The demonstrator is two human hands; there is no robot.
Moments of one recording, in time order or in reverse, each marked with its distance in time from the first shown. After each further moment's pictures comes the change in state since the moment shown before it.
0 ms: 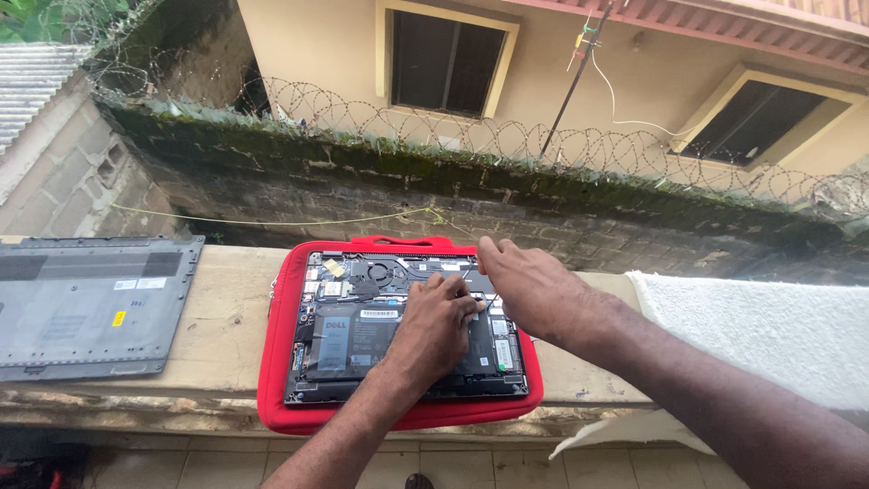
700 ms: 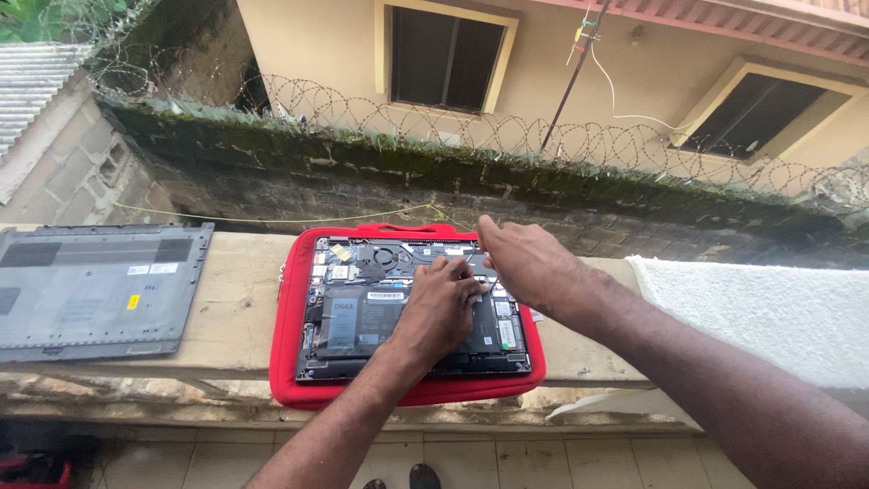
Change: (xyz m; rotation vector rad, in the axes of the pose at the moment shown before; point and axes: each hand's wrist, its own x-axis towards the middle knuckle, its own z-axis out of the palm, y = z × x) left_hand -0.003 -0.001 0.000 -0.014 0.055 0.039; right_hand 0.010 0.005 0.013 0.013 0.029 0.033
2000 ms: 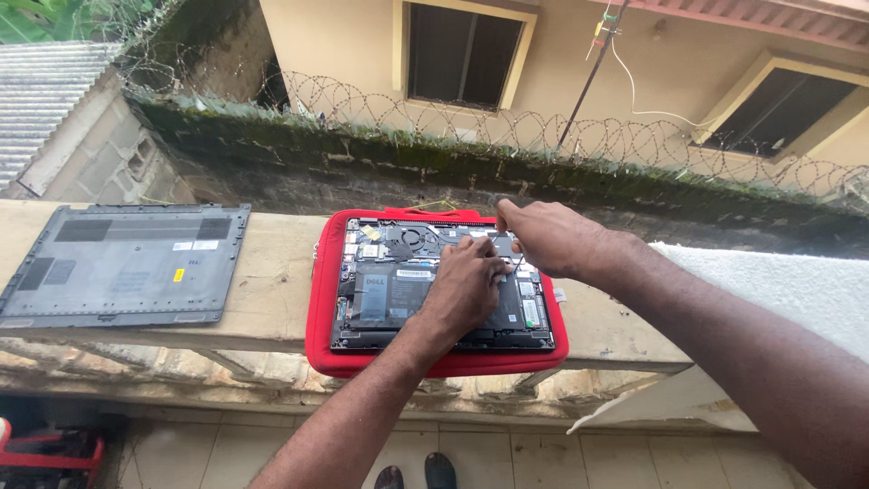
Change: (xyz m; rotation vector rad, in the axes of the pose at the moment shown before) left_hand -0.002 -0.003 0.003 0.022 -0.009 -0.009; right_hand -0.003 -0.014 -0.014 -0.068 -0.120 0.038
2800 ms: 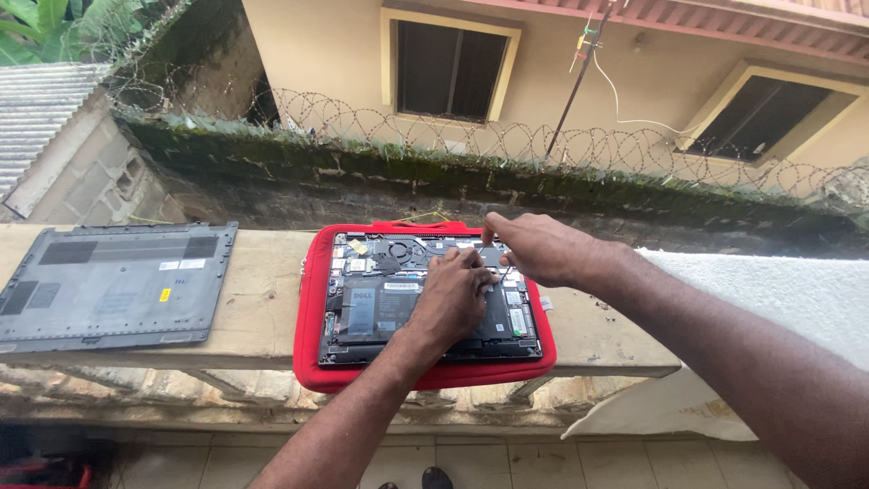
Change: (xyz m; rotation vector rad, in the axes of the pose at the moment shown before) left_hand 0.003 -0.002 0.004 -0.001 -0.054 -0.043; right_hand -0.004 0.010 0.003 0.108 0.001 -0.030
